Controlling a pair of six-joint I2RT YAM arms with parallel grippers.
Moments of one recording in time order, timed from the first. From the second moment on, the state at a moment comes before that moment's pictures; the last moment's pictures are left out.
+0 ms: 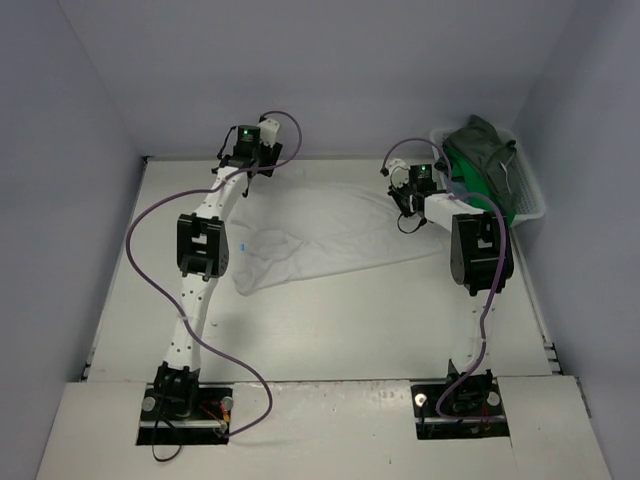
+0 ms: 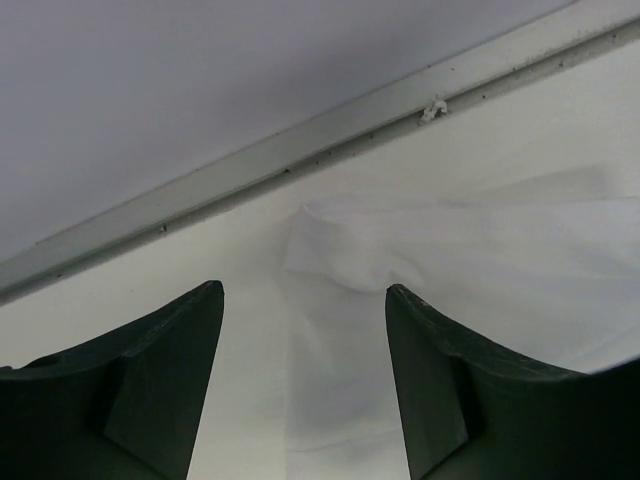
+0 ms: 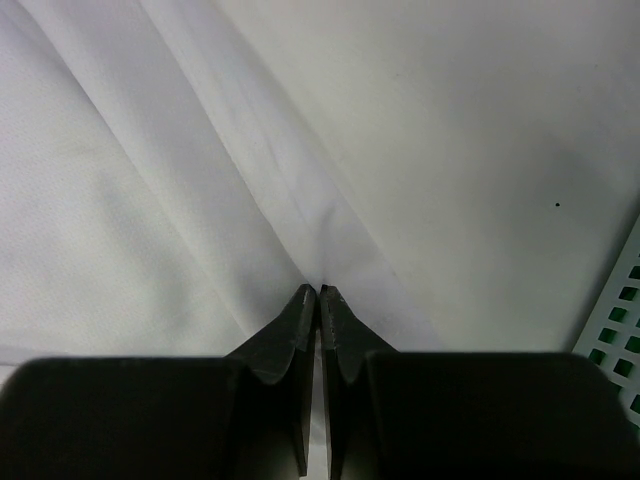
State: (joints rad) left arm -0.20 2.66 2.49 -0.39 -0.01 0.25; right arm 0.12 2.17 1.46 -0.08 -0.07 -0.50
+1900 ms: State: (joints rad) left arm -0.13 2.81 2.64 -0.39 0.25 0.04; right arm 0.11 2.14 1.39 0.00 -0.08 -0.46
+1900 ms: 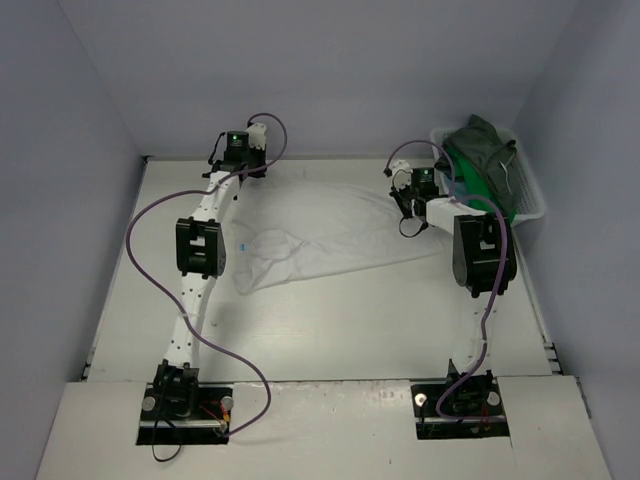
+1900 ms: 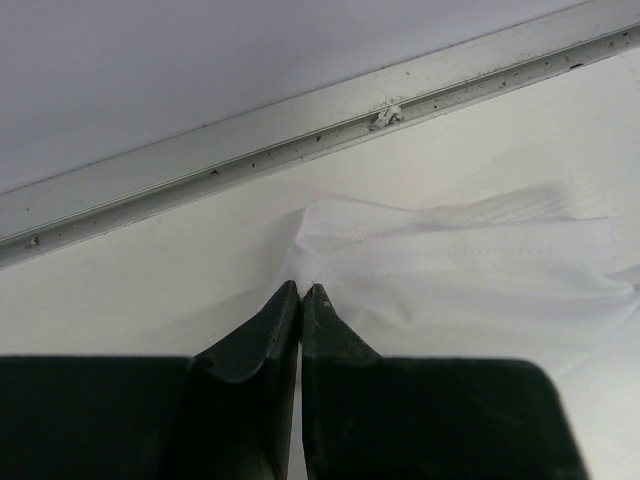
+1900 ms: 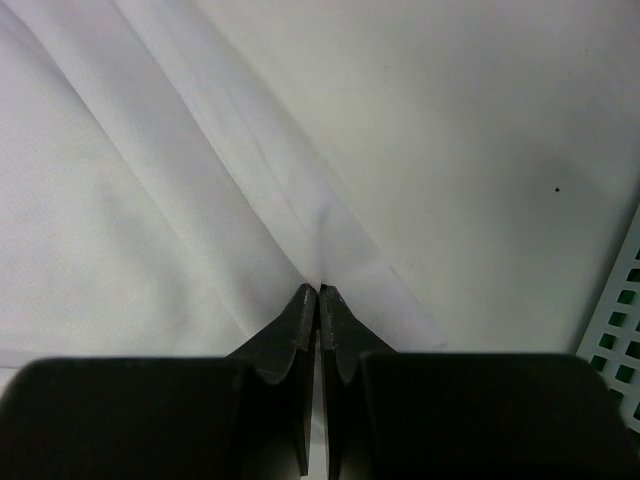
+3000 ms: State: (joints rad) left arm -0.13 2.48 2.29 -0.36 0.34 -0.05; right arm 0.10 2.12 1.37 0.08 0.02 -0.42
